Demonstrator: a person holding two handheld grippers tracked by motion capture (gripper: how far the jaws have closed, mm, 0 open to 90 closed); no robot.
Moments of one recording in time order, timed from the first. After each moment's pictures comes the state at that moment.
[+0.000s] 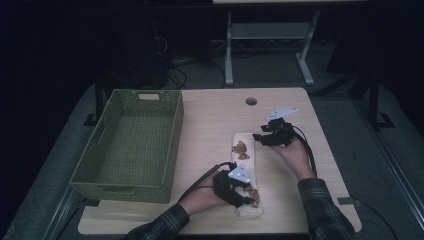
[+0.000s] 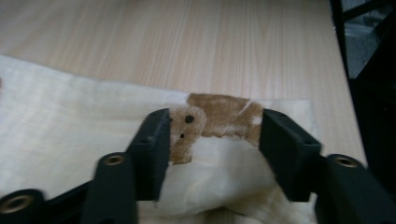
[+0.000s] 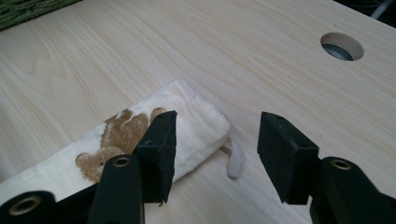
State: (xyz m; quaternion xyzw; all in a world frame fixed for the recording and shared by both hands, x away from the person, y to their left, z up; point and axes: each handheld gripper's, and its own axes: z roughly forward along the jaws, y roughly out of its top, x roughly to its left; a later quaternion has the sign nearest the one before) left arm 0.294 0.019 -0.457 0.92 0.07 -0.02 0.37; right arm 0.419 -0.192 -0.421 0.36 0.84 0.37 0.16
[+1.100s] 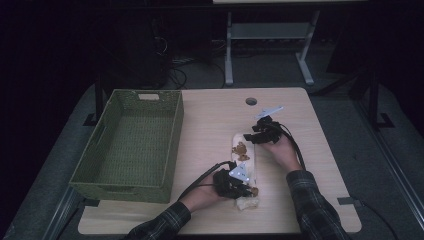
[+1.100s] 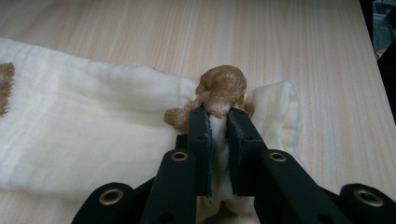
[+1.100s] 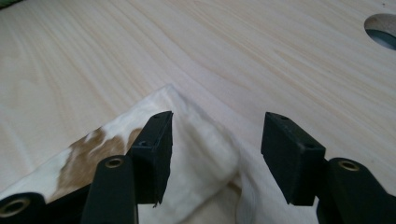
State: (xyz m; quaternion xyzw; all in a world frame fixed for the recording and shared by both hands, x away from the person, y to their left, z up) left arm 0.303 0.021 -0.464 0.93 0.07 -0.01 0.36; right arm 0.453 -0.168 -0.452 0.36 0.85 0.36 0.12
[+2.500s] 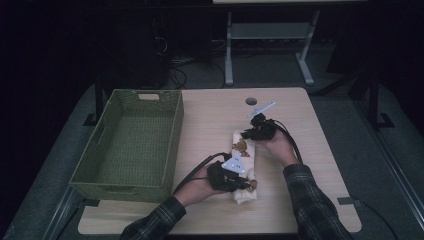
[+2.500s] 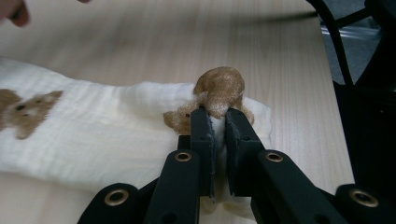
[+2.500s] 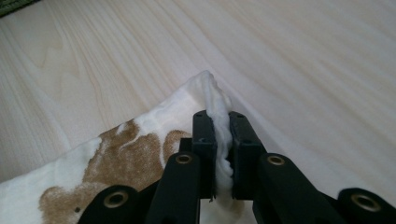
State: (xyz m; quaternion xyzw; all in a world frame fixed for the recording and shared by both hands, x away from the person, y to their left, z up) left arm 0.303 0.037 -0.410 0.92 0.06 0.01 0.38; right arm 0.458 -0.152 -0.439 0.32 0.88 0.34 0.08
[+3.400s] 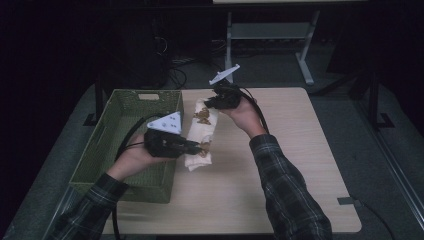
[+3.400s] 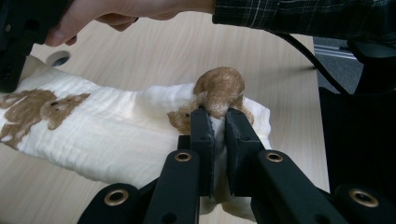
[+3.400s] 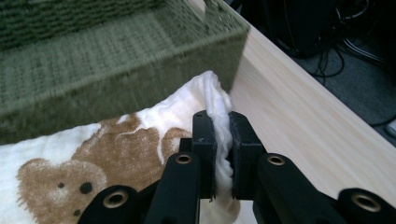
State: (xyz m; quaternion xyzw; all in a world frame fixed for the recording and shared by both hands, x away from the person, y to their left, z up) left arm 0.328 0.176 -0.296 0.90 0.10 0.06 0.43; right arm 0.491 -0.043 -0.330 0.25 0.87 0.40 0.12
